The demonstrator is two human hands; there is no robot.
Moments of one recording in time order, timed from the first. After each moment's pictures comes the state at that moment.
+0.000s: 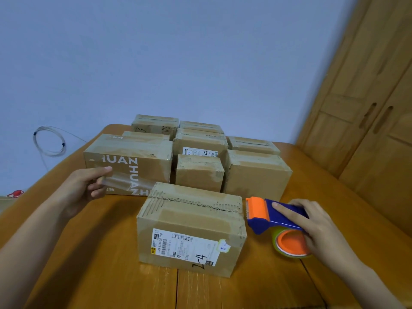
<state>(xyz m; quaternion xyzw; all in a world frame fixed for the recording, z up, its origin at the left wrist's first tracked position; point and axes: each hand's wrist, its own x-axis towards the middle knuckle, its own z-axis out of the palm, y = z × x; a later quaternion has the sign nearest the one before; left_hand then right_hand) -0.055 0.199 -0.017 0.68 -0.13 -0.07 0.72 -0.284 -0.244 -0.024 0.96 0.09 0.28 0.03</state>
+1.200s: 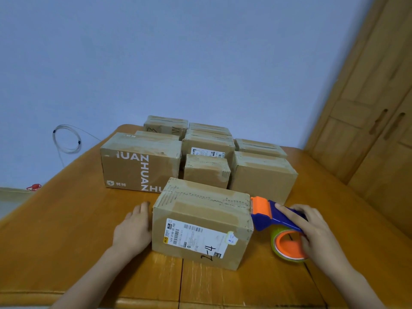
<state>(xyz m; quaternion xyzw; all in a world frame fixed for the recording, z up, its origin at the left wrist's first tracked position) -0.123 0.128 -0.102 0.97 -0.12 0.03 0.20 -0.281 -0.242 -0.048 0.96 0.03 0.28 -0.04</state>
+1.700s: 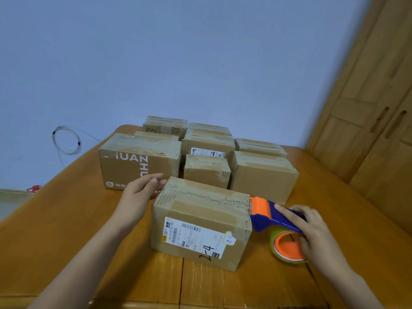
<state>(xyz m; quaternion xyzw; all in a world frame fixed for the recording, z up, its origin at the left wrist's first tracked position) -0.133 0.118 -0.022 0.74 -0.14 0.05 0.66 -0.280 -0.238 -0.051 0.96 0.02 0.28 -0.06</state>
